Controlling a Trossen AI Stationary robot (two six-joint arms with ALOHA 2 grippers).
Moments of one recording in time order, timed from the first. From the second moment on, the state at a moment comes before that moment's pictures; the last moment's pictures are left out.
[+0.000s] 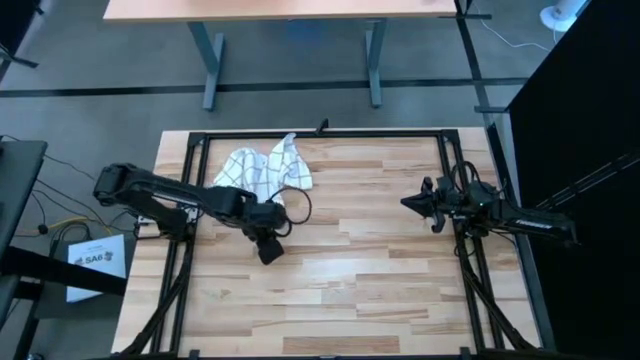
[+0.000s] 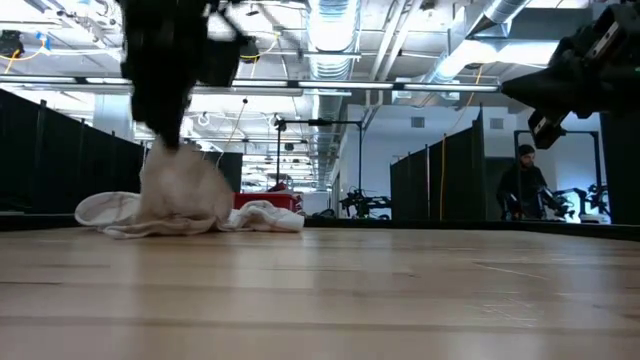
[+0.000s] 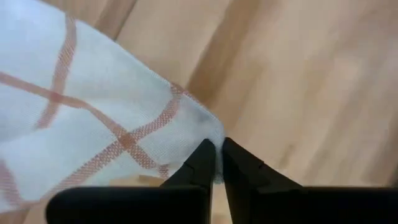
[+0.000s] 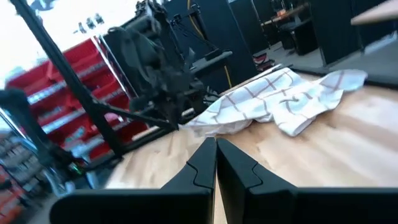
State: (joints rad) left arm -0.12 1.41 1.02 -0.80 0.08 -0.66; right arm -0.22 0.01 0.01 0.04 -0.13 0.49
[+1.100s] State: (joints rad) left arm -0.33 1.33 1.10 -0.78 0.07 -0.73; right arm -0.36 1.57 0.90 0.22 -0.34 -0.19
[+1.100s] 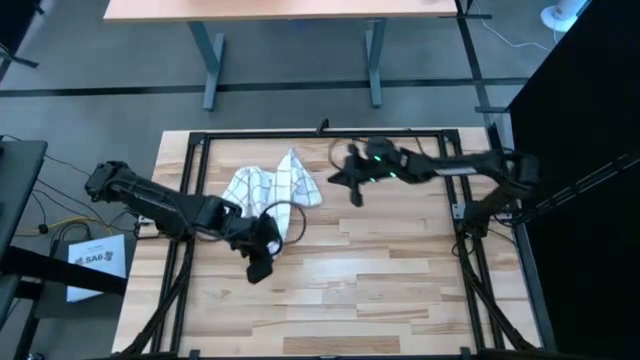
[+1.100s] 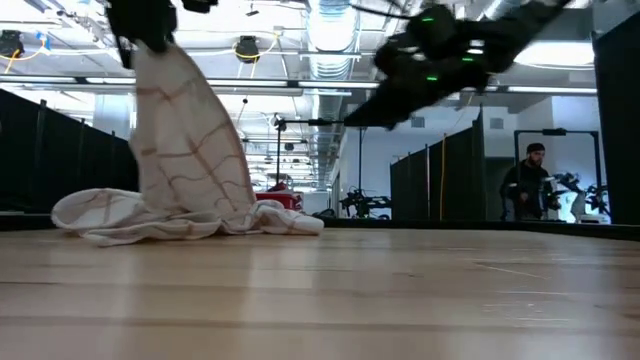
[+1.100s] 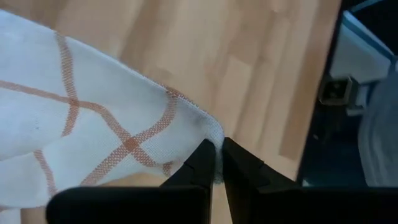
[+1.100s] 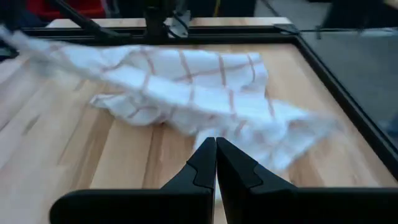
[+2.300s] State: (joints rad) left arm -0.57 1.33 1.10 -0.74 -0.01 -0.99; right arm -0.46 2.15 1.64 -0.44 -0.21 -0.77
